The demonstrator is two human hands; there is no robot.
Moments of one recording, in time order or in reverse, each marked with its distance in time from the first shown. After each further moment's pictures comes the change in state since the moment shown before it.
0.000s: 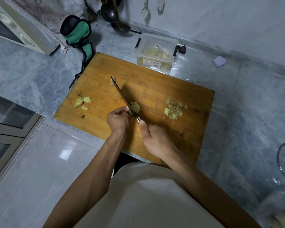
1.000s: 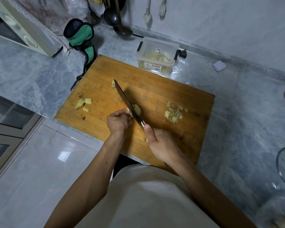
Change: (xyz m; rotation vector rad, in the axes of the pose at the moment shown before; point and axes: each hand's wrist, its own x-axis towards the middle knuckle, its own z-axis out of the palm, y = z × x) left_hand -0.001 0.007 -0.004 -0.006 -0.005 -0.075; right_hand -0.003 0.016 -0.002 0.072 0.008 -0.001
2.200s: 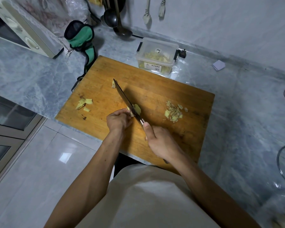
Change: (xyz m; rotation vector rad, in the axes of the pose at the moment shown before) left_hand -0.003 0.006 -0.001 -0.031 -0.010 -0.057; right_hand 0.000 -0.010 -0.004 -0.025 0.008 0.043
